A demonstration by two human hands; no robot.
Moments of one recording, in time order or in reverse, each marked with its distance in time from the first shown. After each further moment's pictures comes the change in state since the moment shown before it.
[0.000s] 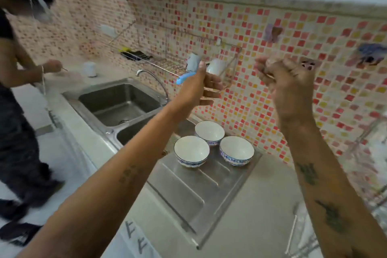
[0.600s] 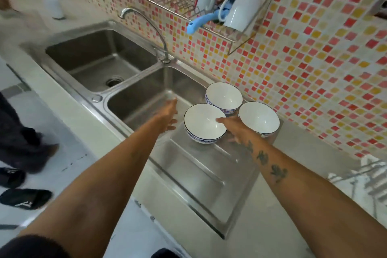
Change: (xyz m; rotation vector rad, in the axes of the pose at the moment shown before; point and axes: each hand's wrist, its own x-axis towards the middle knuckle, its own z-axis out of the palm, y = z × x) left_hand 0.079 -0.247 -0.135 0.064 0.186 -0.709; right_hand -0.054 0.328 0.069 -0.470 -0.225 1.280
